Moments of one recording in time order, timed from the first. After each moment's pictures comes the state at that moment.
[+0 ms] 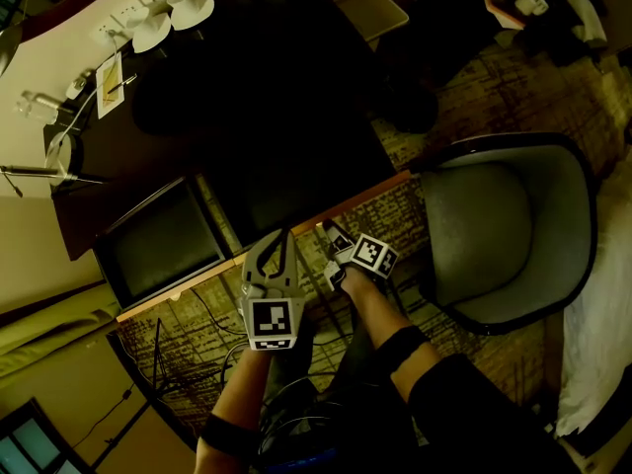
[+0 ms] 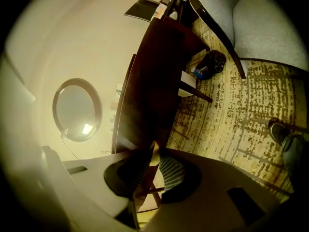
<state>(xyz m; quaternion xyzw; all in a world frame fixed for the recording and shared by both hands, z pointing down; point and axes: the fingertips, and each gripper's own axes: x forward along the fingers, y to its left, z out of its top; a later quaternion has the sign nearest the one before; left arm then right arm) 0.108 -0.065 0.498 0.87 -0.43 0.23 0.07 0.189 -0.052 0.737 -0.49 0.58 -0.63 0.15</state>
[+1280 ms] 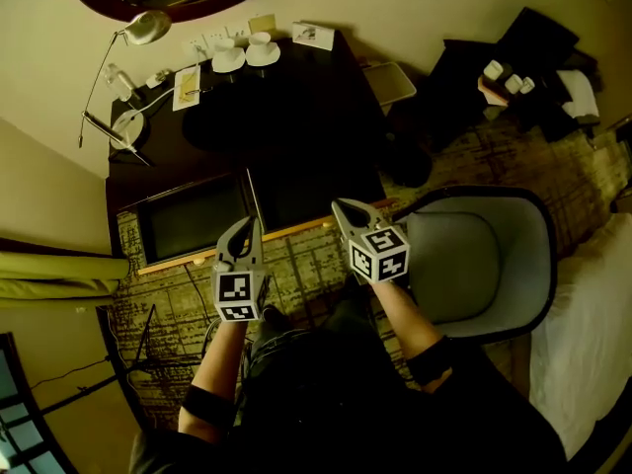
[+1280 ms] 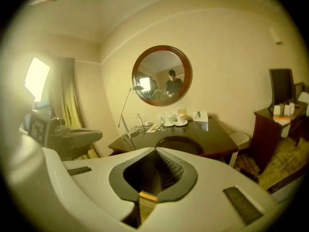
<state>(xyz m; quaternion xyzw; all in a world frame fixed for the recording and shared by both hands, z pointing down) -0.014 -0.015 0.325 0.82 -0.55 0.14 0.08 0.149 -0.051 0.354 -0.43 0.87 -0.21 -0.13</state>
